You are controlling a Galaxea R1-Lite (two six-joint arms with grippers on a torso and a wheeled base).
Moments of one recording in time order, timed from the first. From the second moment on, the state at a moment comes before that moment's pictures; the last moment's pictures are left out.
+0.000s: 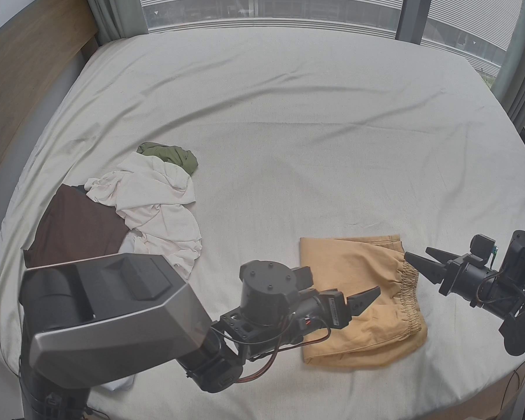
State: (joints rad) left arm -0.85 2.33 -0.93 -1.22 -0.20 -0.65; right arm 0.11 1.83 -0.15 -1.53 0.47 0.31
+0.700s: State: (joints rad) left arm -0.65 2.04 -0.41 -1.55 -0.25 -0.63; right arm 0.19 1.88 -0.11 -1.54 0.45 0.31
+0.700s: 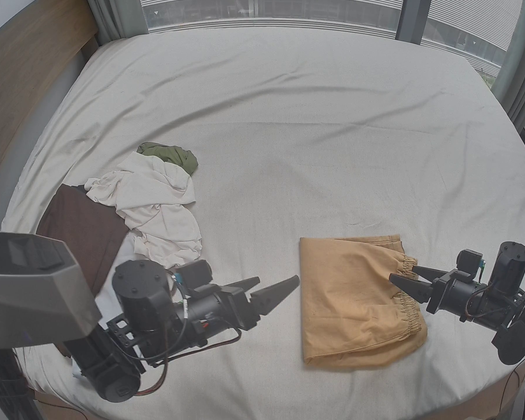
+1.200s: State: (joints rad) left arm -0.46 1.85 -0.17 -1.55 -0.35 -0.28; right arm 0.21 1.92 -0.10 -1.54 0.43 0.31
